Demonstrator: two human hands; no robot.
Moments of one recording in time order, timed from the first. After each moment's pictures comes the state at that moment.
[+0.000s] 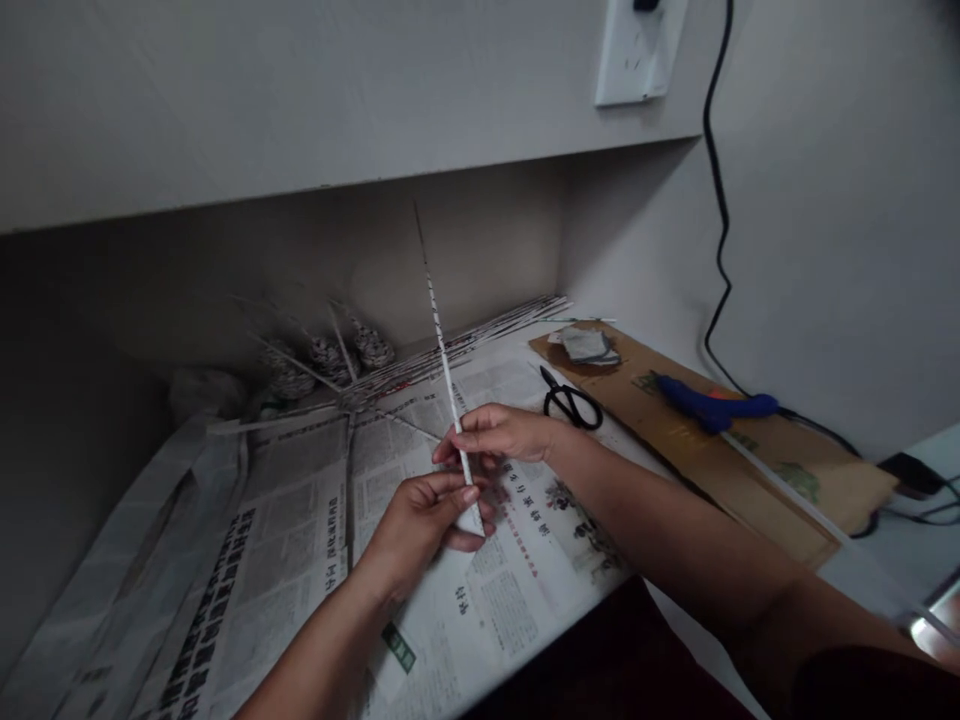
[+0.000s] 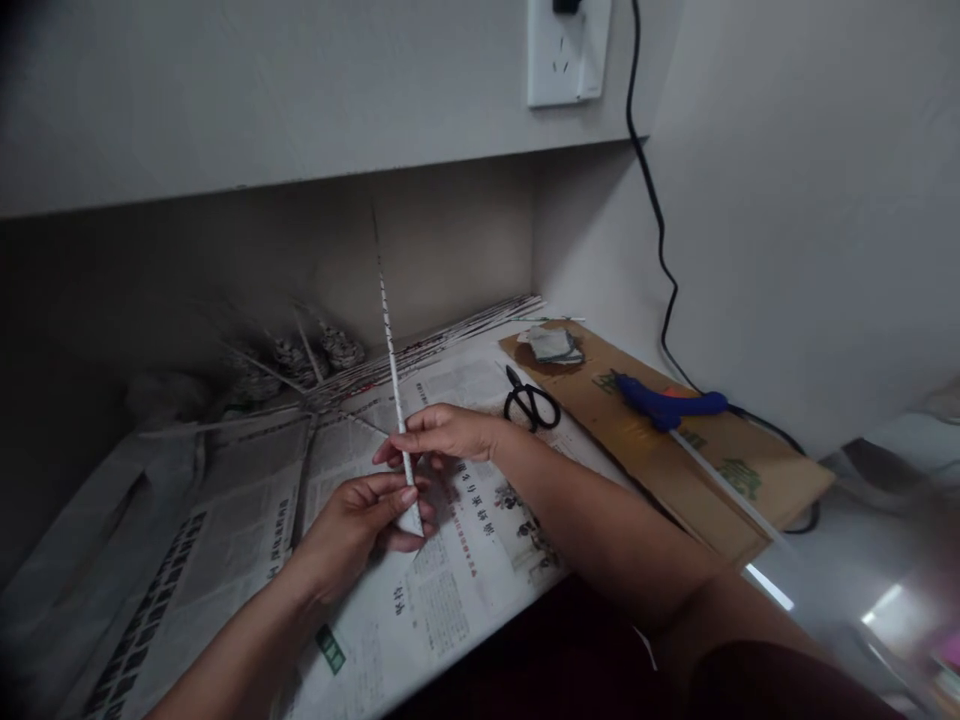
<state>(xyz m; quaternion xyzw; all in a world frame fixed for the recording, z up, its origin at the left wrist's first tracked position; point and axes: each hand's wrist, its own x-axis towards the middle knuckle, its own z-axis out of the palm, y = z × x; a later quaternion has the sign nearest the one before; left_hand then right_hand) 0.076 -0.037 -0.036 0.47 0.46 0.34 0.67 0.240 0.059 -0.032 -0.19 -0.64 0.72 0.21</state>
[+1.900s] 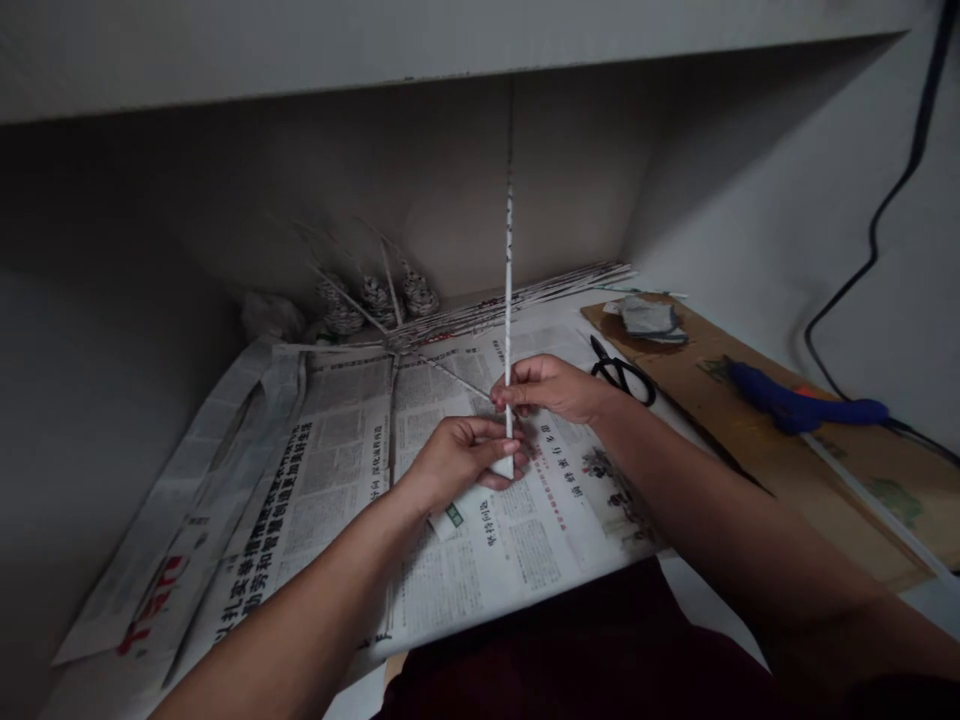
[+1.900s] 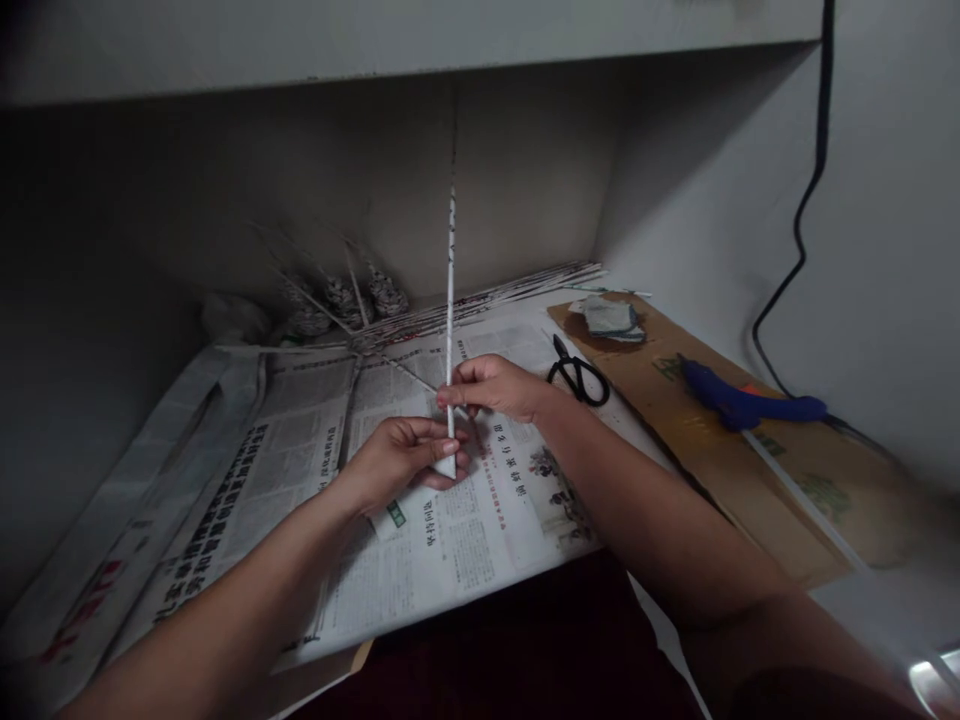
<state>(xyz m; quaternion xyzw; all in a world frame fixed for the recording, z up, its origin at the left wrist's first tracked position) 0.069 -0.034 -0.038 0.49 0.46 0.35 0.65 0.238 0.059 -0.027 -0.28 -0.64 0.67 0.26</state>
